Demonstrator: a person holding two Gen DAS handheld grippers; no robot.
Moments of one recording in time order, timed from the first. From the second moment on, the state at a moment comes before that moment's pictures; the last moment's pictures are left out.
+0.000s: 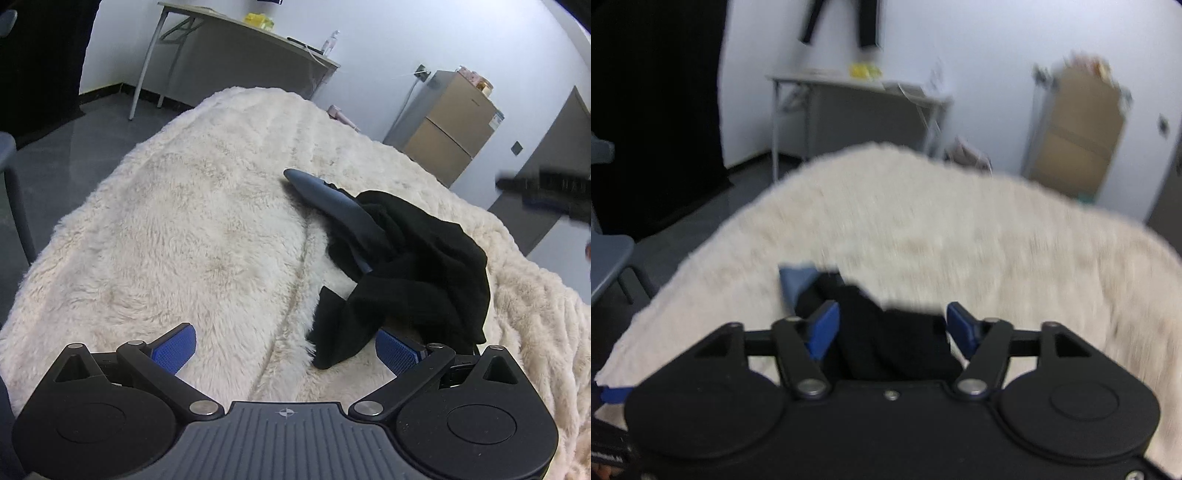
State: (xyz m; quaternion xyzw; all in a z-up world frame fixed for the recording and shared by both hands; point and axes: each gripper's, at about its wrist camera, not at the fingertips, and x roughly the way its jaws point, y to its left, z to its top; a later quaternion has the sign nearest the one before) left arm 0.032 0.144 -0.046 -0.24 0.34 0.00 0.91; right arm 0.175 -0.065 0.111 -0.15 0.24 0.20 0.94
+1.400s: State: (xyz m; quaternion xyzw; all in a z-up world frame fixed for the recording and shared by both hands) left arm 0.025 0.132 -0.046 -0.22 0.32 0.03 0.92; right arm 0.201 -0.108 0.228 0.04 0.12 0.27 0.95
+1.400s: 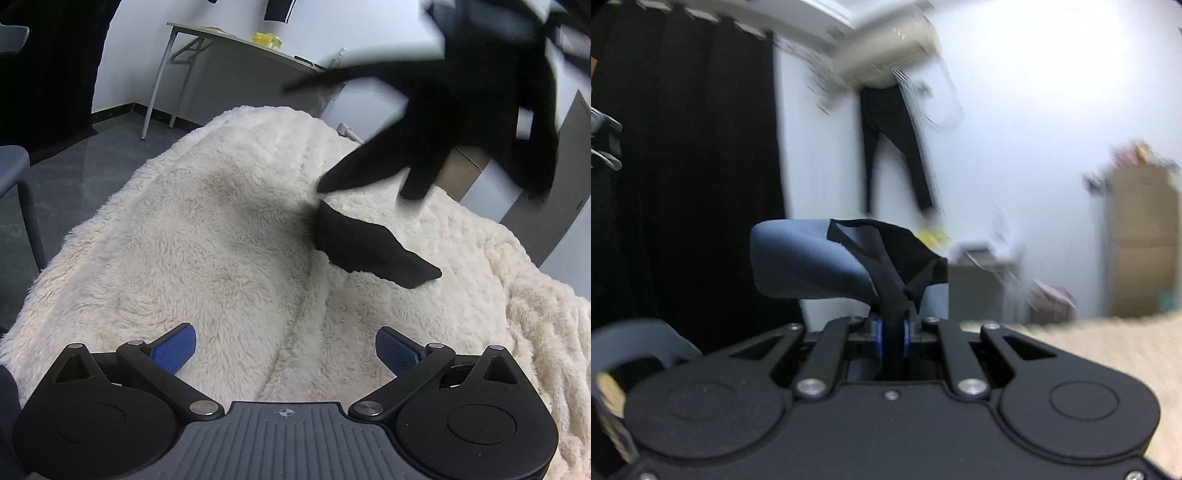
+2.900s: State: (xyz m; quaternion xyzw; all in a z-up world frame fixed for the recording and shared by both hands) left arm 0.165 -0.001 -0.072 0.05 0.33 -0.10 0.94; right arm 0.135 -0.278 -0.151 -0.18 0.18 0.05 0.97
